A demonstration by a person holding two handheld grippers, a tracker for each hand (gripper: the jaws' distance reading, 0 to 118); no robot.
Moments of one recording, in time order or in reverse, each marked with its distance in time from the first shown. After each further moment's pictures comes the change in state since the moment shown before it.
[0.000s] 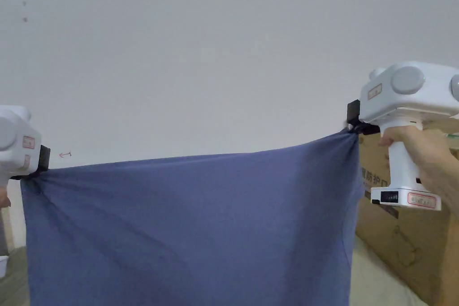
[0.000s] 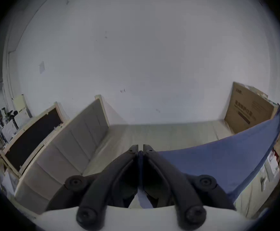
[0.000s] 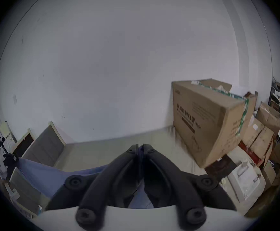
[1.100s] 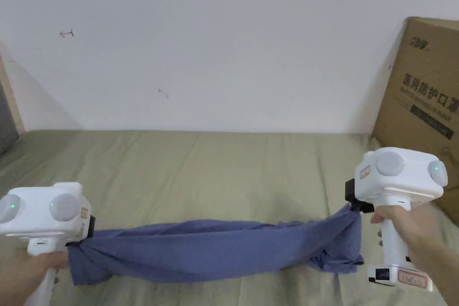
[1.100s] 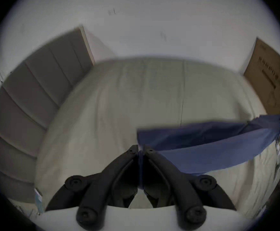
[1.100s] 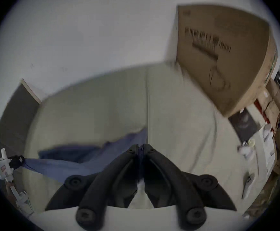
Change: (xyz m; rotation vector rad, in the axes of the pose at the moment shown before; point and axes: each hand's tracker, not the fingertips) left arm 0.045 -0.317 -0.251 -0.599 -0.039 -0.012; right arm 0.026 -0.314 -0.252 -0.627 -0.134 0.018
